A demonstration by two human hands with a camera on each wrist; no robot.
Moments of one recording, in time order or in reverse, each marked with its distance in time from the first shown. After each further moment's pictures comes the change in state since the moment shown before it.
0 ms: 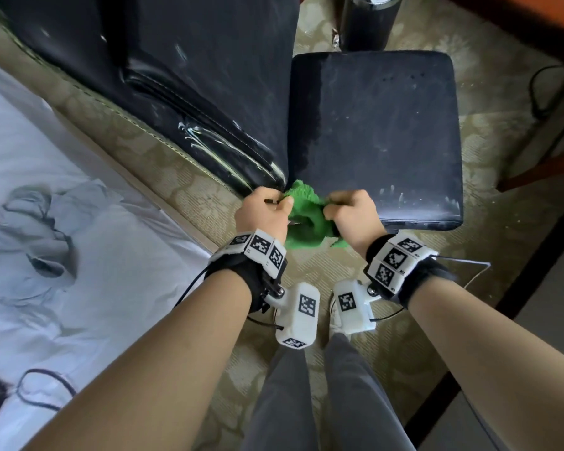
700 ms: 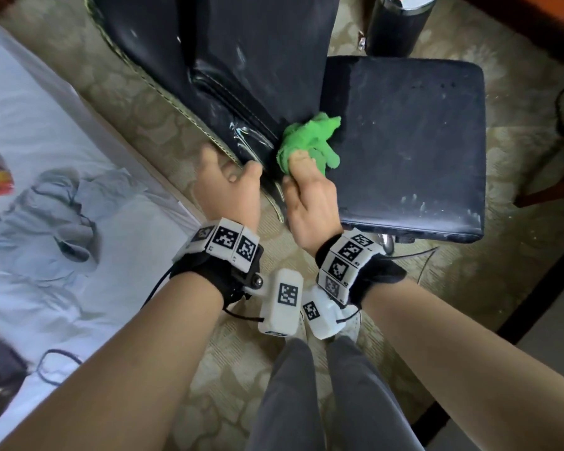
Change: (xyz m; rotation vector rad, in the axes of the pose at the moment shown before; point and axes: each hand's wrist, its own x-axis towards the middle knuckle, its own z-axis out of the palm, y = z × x) left_hand 0.012 0.013 -0.082 -0.369 0.416 0.123; right_hand -0.011 -0.067 0.086 -0.078 0.131 -0.696
